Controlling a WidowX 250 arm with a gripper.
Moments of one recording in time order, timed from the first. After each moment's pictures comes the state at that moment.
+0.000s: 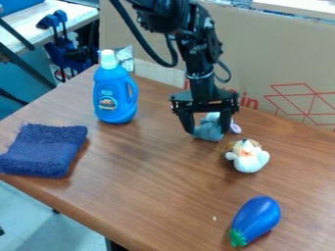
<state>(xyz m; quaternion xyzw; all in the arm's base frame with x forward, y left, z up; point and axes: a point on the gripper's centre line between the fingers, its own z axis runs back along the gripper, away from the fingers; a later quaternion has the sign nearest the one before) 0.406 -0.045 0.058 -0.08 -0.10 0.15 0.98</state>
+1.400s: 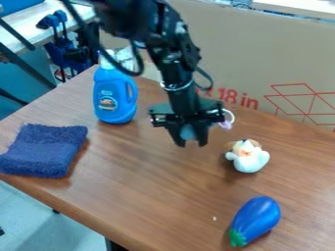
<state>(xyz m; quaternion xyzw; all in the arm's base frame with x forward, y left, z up) 0.348 -0.028 0.074 -0.10 -0.13 0.19 0.97</state>
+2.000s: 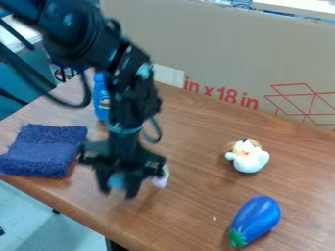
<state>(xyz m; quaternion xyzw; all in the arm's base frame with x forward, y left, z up) 0.227 0.010 0.048 0.06 0.00 0.21 0.98</state>
